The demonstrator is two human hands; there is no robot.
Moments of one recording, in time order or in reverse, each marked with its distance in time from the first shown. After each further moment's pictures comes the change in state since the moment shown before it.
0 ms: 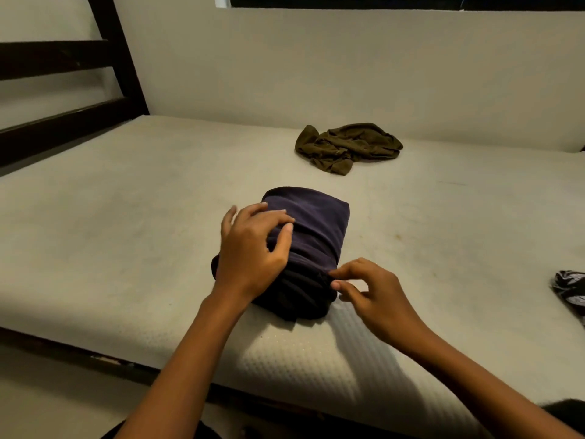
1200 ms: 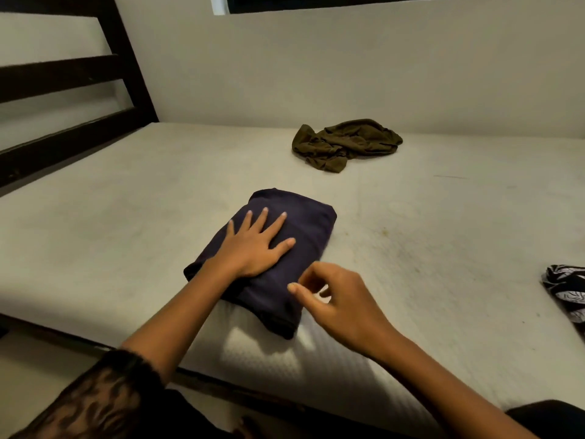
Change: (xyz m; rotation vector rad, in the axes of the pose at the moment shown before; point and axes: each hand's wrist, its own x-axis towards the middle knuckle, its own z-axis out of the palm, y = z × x) left_hand 0.028 -0.007 0.042 0.509 -0.803 -0.211; right_hand -0.010 -0.001 -0.009 -0.029 -0.059 -0.168
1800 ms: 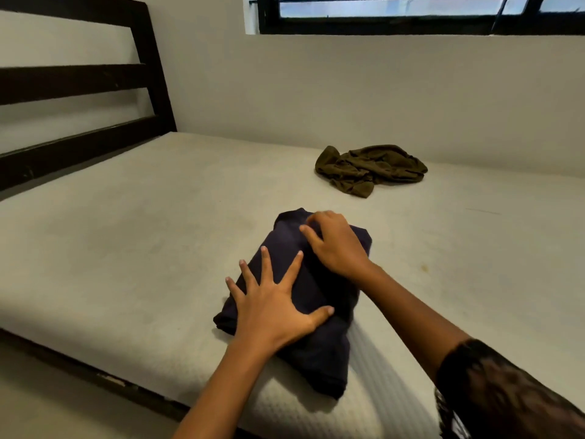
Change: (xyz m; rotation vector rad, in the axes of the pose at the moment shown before) left_hand -0.033 -0.014 0.035 -0.131 0.143 -0.193; right_hand 0.158 0.013 0.036 -0.228 0.007 0.070
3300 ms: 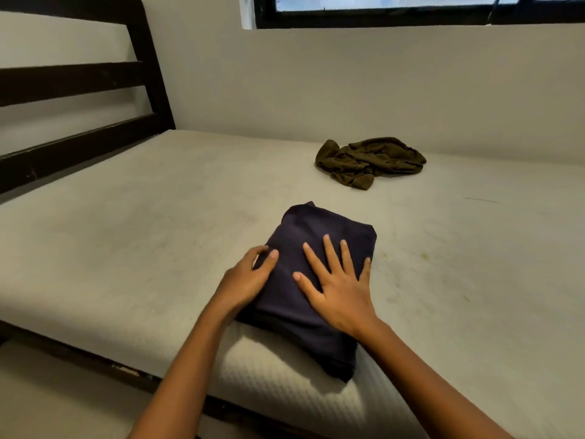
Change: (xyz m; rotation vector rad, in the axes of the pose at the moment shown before) left_hand 0.009 -0.042 -0.030 -0.745 -0.052 -0.185; right_hand -0.081 -0.002 0.037 -0.279 -0.165 0.140
